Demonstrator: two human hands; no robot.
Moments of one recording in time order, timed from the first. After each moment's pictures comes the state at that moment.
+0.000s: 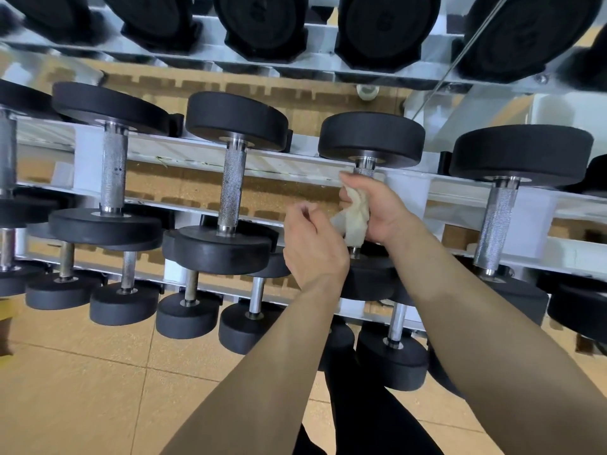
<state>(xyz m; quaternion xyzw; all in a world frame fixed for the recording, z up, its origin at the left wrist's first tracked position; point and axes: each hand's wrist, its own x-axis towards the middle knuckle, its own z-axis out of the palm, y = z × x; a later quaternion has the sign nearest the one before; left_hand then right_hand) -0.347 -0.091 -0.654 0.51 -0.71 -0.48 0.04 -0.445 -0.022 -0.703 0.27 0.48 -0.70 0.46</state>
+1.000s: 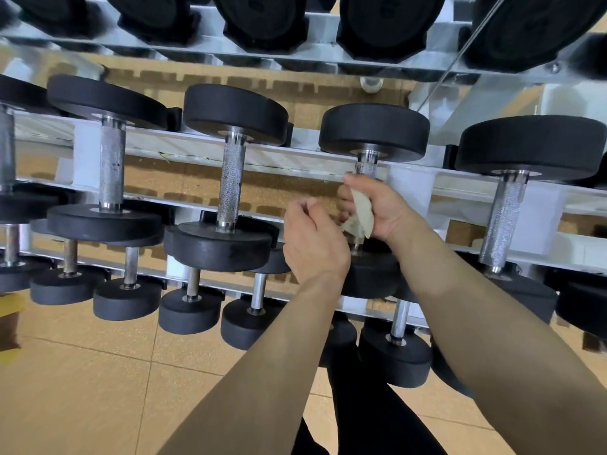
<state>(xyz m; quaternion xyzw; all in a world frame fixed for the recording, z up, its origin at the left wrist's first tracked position) -0.345 -0.091 -0.659 0.51 -0.72 -0.48 0.04 -0.443 -0.019 -0.710 0.20 0.41 -0.73 0.51</state>
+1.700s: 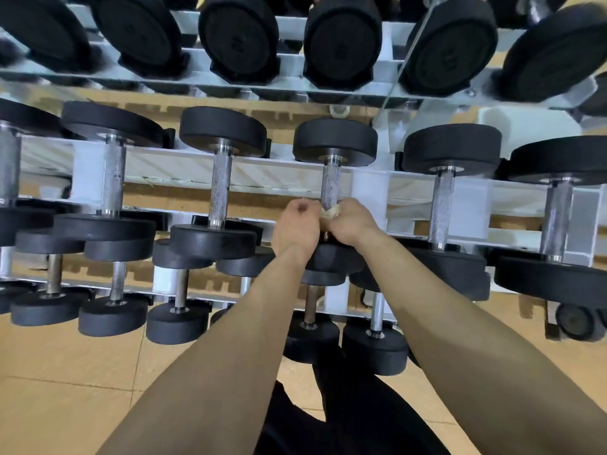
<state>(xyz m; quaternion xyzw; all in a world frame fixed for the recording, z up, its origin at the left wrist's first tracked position) -0.345 -0.104 -0.651 0.41 -0.75 -0.50 -0.16 -0.393 -0.005 -0.654 0.04 0.85 -0.36 0.38</state>
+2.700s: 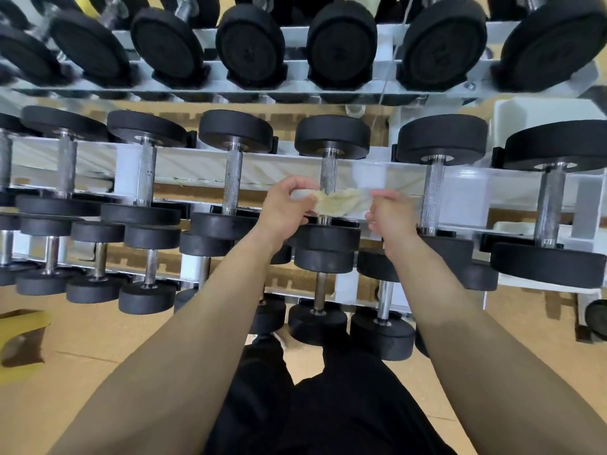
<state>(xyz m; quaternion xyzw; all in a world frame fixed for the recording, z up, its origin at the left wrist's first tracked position) -0.327 -0.112 -0.574 0.31 -0.74 -0.59 -0.13 -0.370 0.062 -0.617 0.29 0.71 -0.59 0.25</state>
